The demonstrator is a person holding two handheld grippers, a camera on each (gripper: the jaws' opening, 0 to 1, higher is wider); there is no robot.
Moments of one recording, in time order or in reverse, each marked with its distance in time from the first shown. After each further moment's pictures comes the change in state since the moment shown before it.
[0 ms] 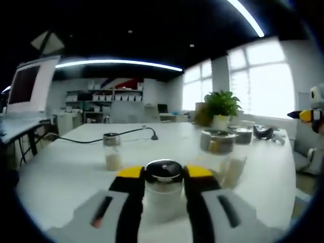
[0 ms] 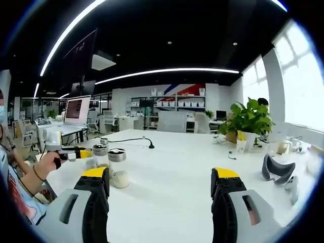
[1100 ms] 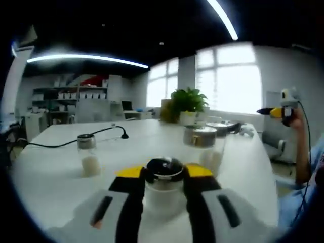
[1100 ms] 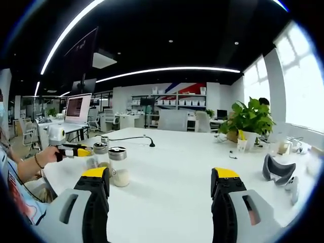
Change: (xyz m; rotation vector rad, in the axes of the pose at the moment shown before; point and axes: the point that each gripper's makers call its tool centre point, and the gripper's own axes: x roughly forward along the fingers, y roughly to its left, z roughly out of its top) left arm 0.004 -0.007 -0.003 0.018 0.033 -0.358; right arm 0.002 0.001 -0.003 -0.008 0.013 0.006
